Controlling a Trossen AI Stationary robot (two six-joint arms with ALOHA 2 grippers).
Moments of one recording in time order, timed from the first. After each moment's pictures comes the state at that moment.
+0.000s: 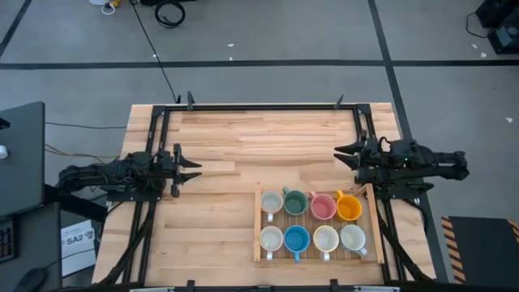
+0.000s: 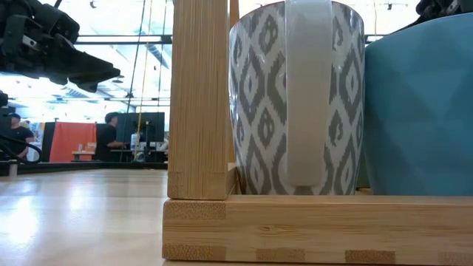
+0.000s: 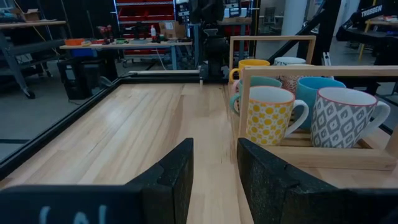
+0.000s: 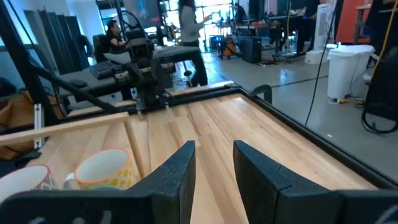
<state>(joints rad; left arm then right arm) 0.04 0.01 0.06 -0.13 -0.05 0.02 0.06 0.03 0.31 -0.35 0.29 0.13</state>
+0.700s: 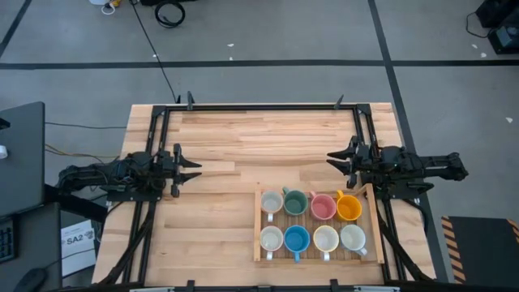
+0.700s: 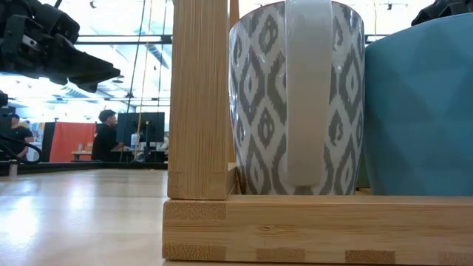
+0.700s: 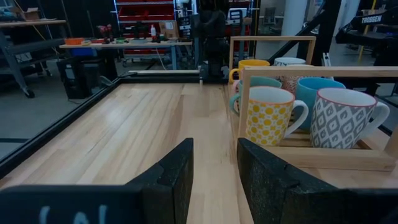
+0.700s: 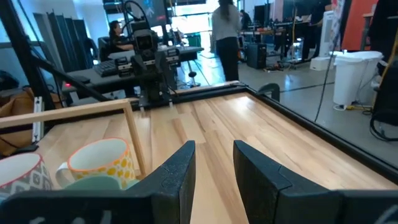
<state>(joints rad) 0.04 0.01 0.06 -0.13 -0.05 0.01 0.06 0.00 0.13 -0.16 0.28 0.10</state>
